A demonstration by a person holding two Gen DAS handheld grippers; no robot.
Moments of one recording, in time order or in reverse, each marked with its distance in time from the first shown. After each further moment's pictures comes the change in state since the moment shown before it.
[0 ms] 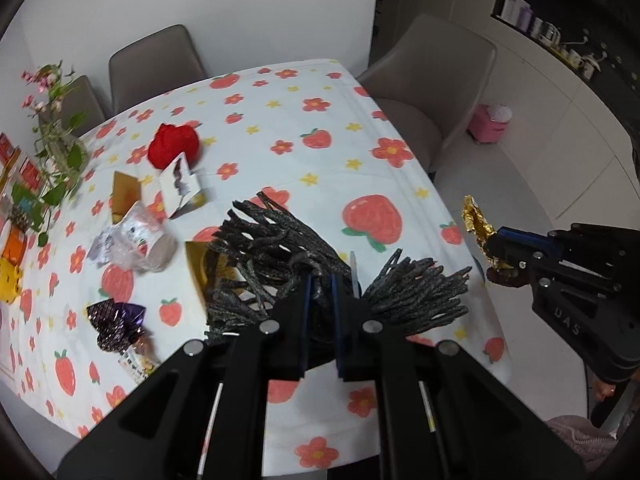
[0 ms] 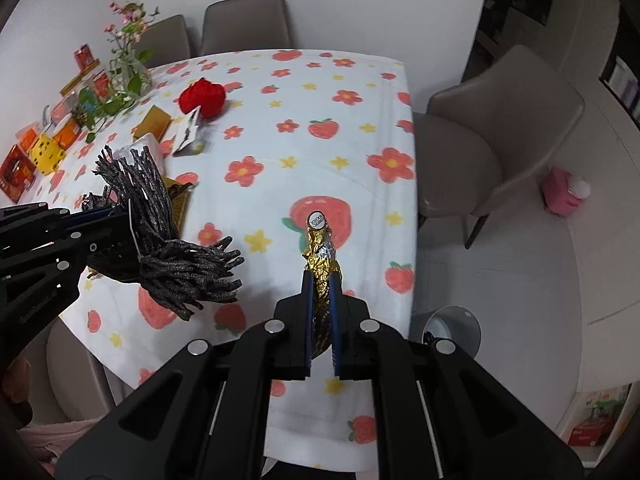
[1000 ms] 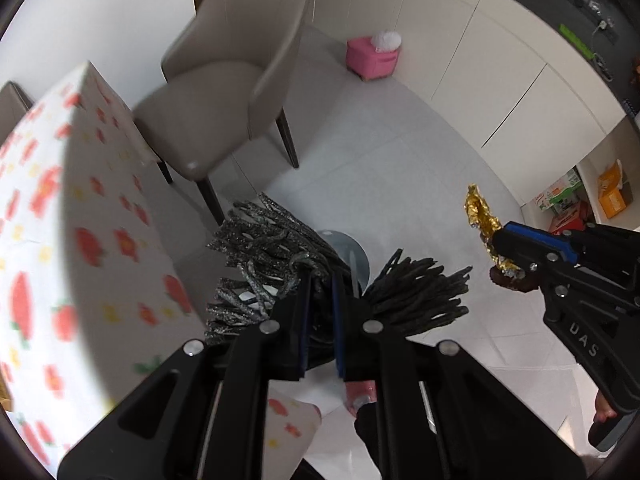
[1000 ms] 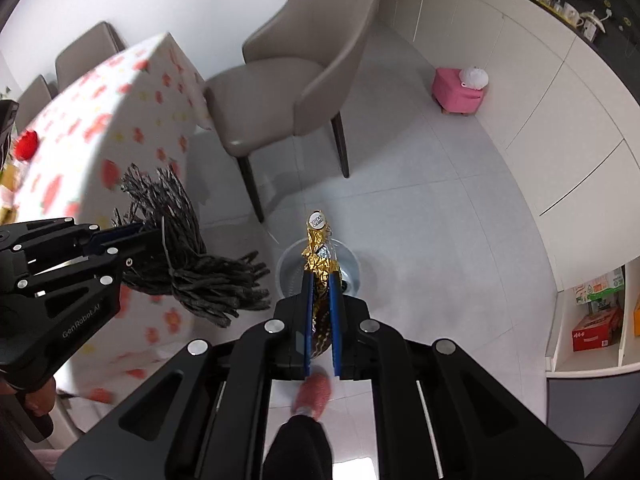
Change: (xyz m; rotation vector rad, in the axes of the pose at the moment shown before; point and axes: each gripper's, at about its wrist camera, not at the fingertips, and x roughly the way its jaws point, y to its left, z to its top) left arm 0.186 -0.369 0.026 0.248 0.152 -0.222; right arm 0.030 -0.349 -0.144 0.290 0.085 -0.192
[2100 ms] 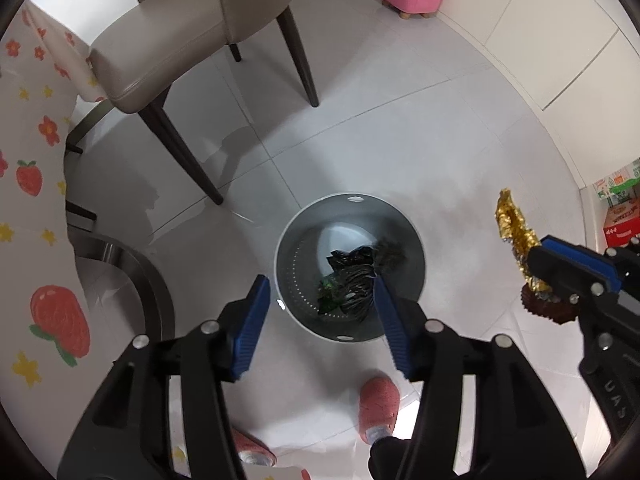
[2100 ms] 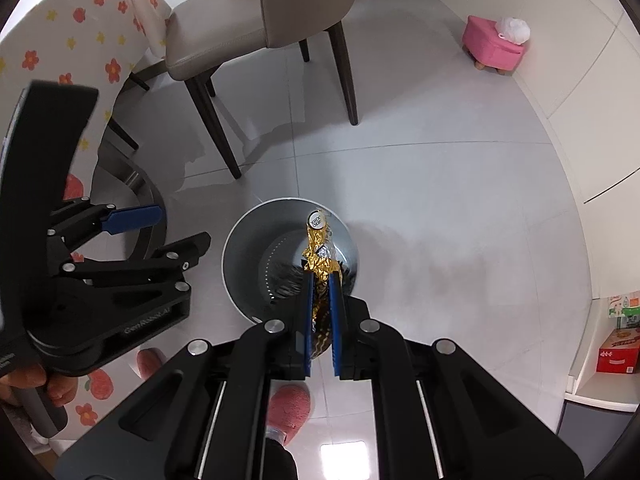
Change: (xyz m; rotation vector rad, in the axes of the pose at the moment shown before) left arm 0.269 0.001 -0.006 -0.053 0.156 0.099; right arm 0.245 -0.044 -0.020 -0.045 0.132 0.073
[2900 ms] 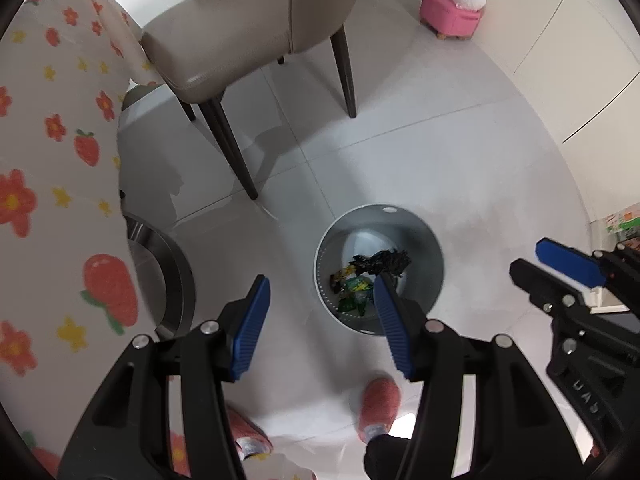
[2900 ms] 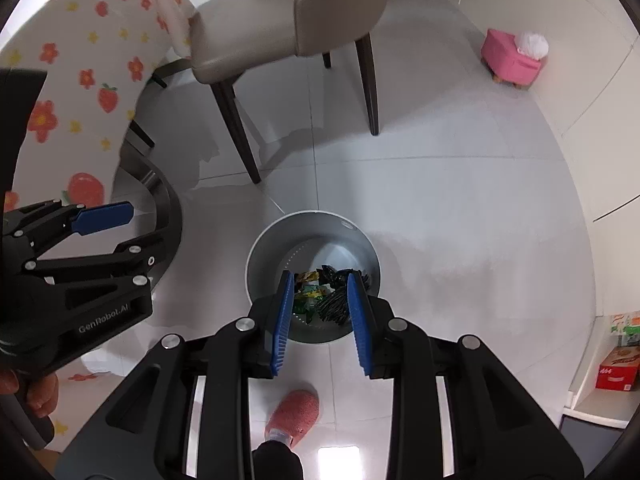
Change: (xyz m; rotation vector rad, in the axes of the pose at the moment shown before) left arm -0.056 0.041 -0.002 -0.121 -0.024 0.040; right arm -0.028 0.027 0.016 -0.054 -0.020 0.018
